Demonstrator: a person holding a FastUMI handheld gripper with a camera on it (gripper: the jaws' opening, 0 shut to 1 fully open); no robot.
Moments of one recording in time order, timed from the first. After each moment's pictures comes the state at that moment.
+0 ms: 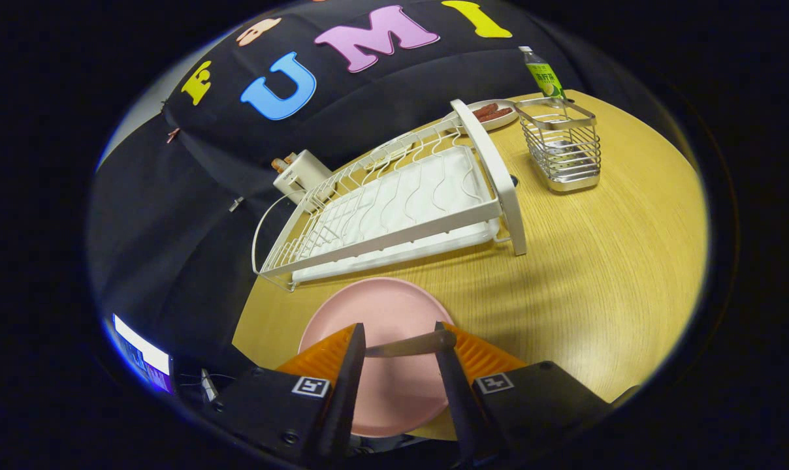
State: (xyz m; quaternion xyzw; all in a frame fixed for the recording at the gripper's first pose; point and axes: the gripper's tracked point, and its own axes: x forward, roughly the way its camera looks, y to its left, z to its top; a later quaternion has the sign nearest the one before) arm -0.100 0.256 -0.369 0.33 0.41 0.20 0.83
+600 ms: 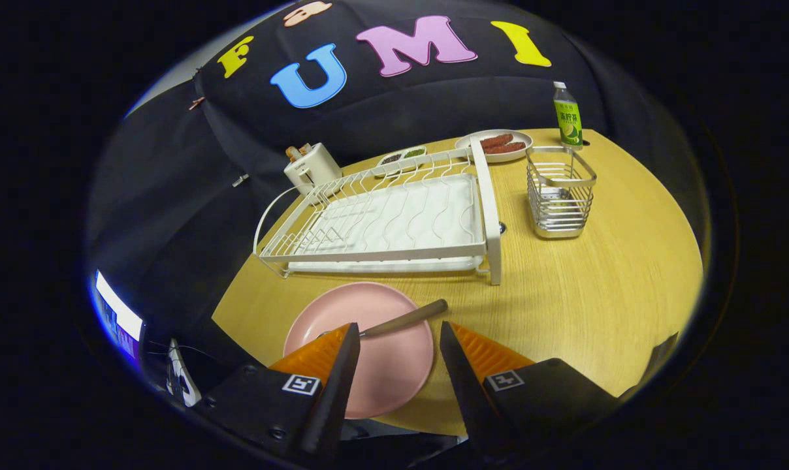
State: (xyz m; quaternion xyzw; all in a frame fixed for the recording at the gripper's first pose) arm -0.100 0.215 -0.338 0.25 0.38 0.22 0.86
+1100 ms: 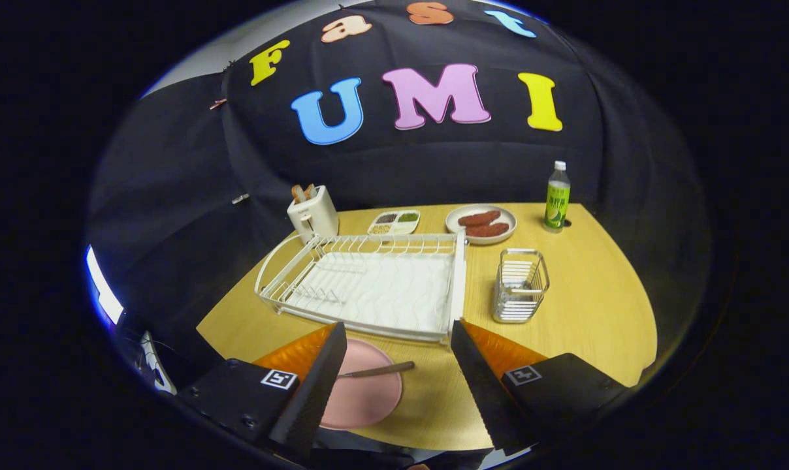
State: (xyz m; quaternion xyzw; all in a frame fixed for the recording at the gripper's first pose) arm -0.051 0.150 -0.230 0.17 0.27 0.18 0.93
